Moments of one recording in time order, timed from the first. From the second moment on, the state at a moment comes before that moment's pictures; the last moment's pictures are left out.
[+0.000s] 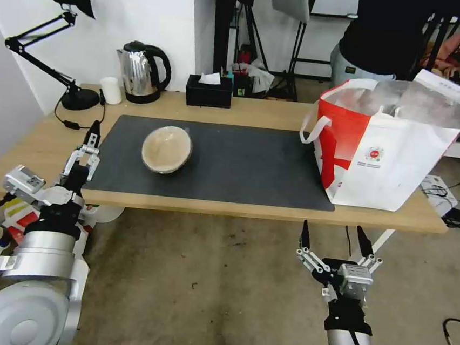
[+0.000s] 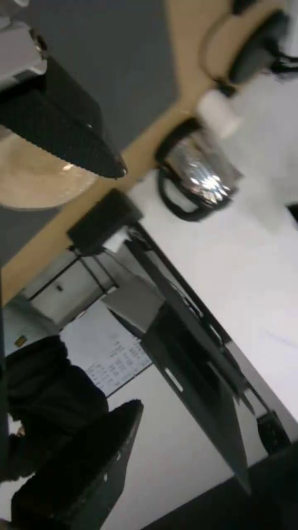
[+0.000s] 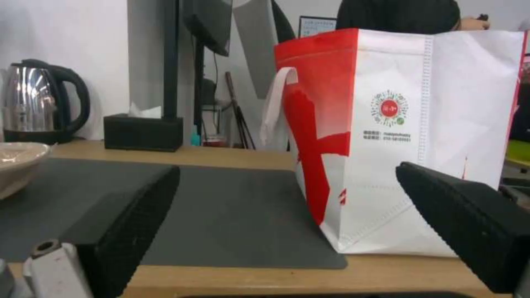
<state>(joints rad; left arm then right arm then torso) 1.56 -1.49 -0.74 -2.50 -1.21 0.14 -0.23 -1.76 0.99 0.16 2.34 -0.03 0.15 0.72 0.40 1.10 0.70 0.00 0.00</state>
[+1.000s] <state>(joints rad) 1.50 -1.47 -0.77 -2.50 -1.85 0.40 -0.64 -1.76 0.99 0.16 2.34 -0.03 0.15 0.72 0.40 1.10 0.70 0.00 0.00</state>
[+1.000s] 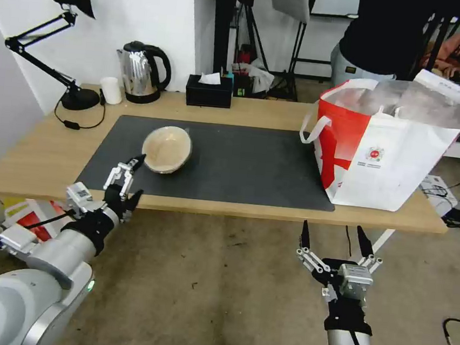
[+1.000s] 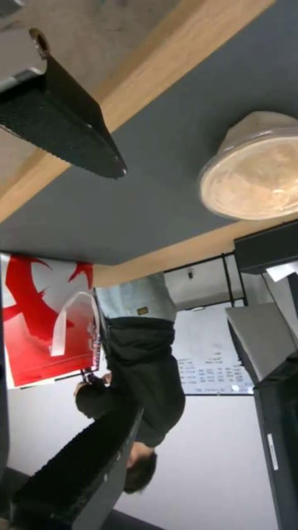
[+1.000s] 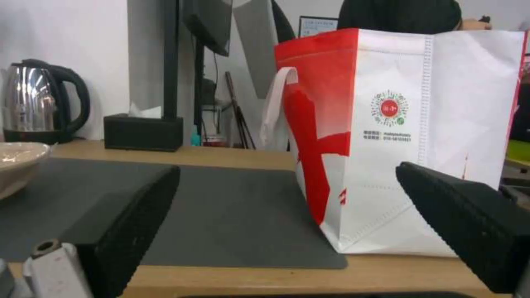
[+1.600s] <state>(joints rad) 1.39 -1.40 -0.79 -2.41 -1.90 0.51 -0.64 -1.76 0.99 0.16 2.34 -0.03 0.15 0.72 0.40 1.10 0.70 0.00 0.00</state>
